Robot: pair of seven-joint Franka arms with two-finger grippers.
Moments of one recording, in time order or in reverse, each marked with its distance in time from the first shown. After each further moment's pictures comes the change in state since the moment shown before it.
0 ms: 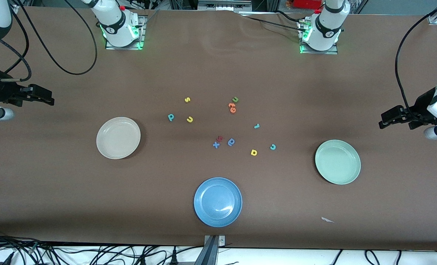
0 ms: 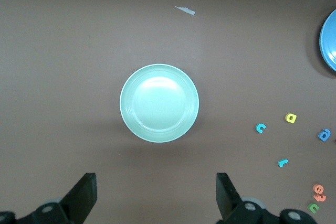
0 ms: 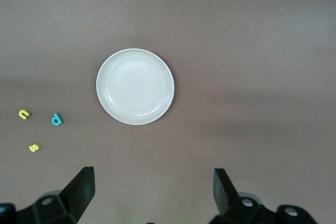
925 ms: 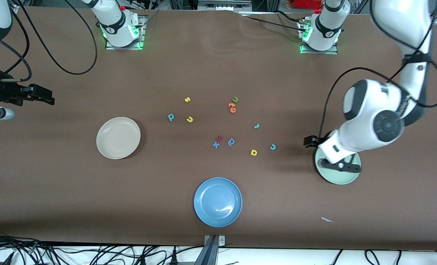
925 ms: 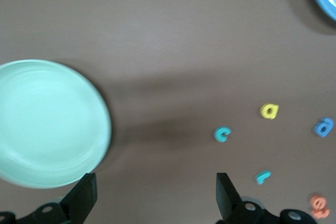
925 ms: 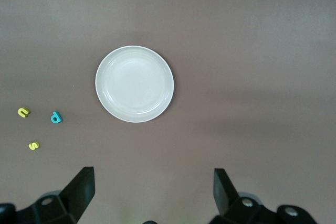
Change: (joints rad) left arm -0.238 0.346 -0.031 0.003 -0.036 0.220 -0.085; right arm 0.000 0.000 -0.004 -0.004 0.002 -0.007 0.002
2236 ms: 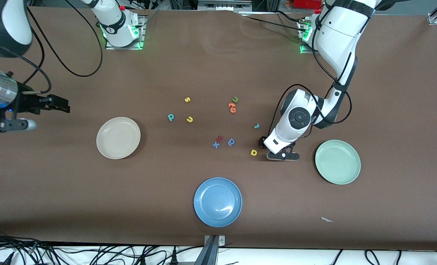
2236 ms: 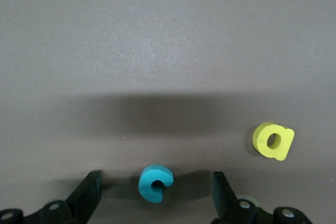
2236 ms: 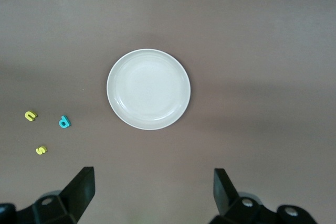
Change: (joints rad) left arm -0.189 0.150 -0.005 -0.290 0.091 0.547 -0.326; right arm 0.062 0.074 -0.010 -0.007 0.025 0.052 0.022
